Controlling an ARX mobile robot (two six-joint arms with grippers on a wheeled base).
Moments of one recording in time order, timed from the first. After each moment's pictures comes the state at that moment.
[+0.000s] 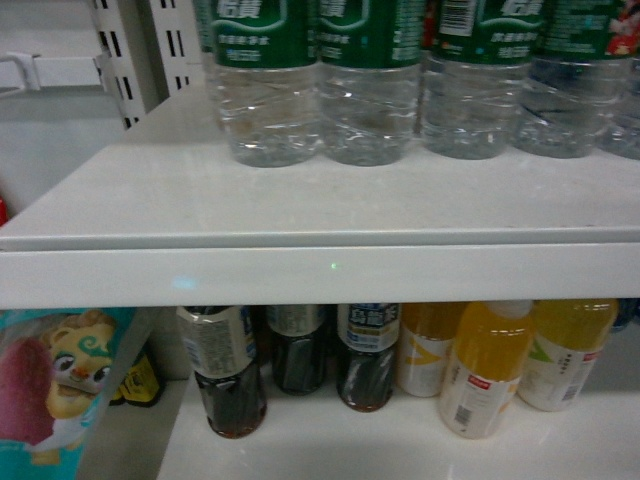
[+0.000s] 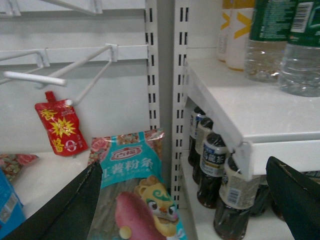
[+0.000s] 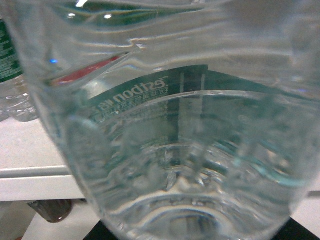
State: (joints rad) left arm 0.00 0.01 0.01 0.00 0.00 0.00; right arm -0.11 0.62 0.30 0.15 -0.26 0.13
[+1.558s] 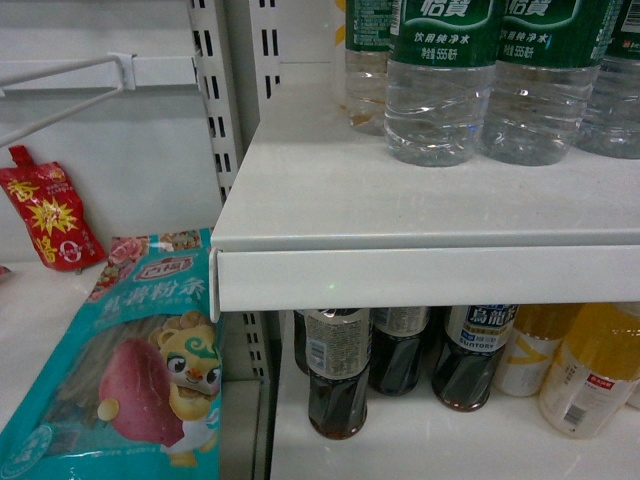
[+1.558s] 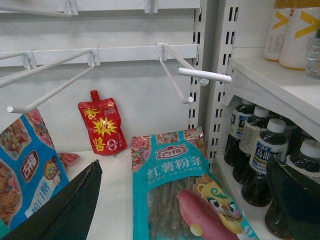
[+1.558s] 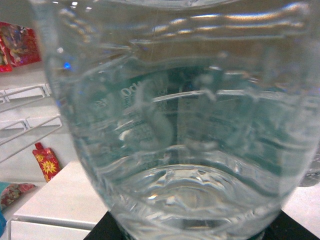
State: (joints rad) left arm 0.00 0.01 0.01 0.00 0.00 0.00; right arm -0.12 0.52 0.32 0.34 -0.41 0.21
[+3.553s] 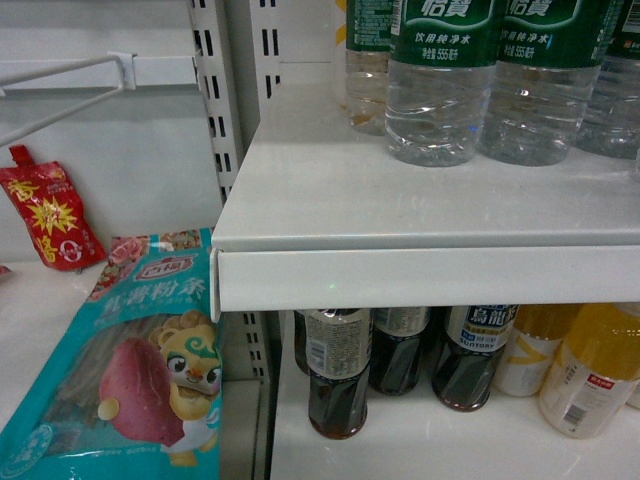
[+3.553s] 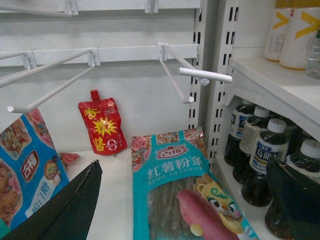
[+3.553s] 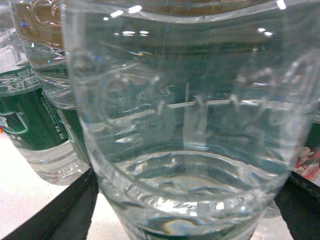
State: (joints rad) left arm 0.00 0.01 0.01 0.00 0.00 0.00; right arm 0.02 1.19 0.71 0.28 -0.26 -0.02
